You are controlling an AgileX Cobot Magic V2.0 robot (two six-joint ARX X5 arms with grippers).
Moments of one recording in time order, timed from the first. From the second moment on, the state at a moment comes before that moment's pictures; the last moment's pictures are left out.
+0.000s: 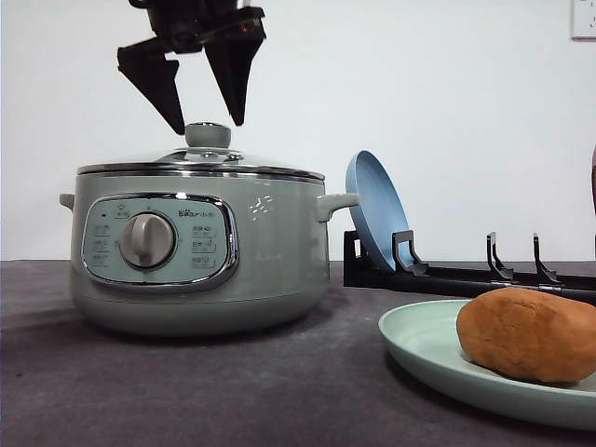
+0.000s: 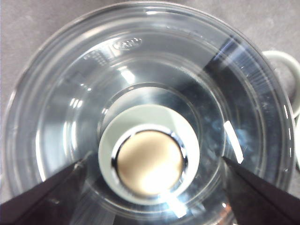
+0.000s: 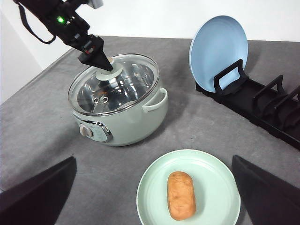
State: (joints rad) left_arx -0.48 1.93 2.12 -1.31 0.02 0.07; right_arx 0.49 0.44 1.18 -1.09 -0.10 0.25
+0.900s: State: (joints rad) left_arx -0.48 1.04 1.56 -1.11 0.09 0.05; right_arx 0.49 0.44 1.18 -1.09 -0.10 0.25
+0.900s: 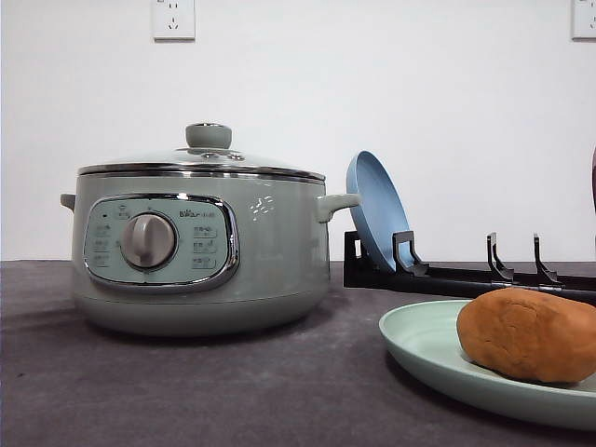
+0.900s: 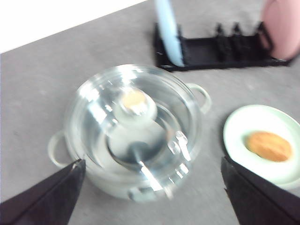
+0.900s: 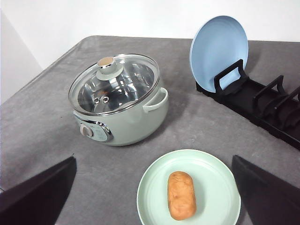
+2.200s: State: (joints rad) left_arx -0.48 0.53 1.14 -1.10 0.13 -0.02; right_arx 0.49 0.44 1.18 -1.09 -0.10 0.14
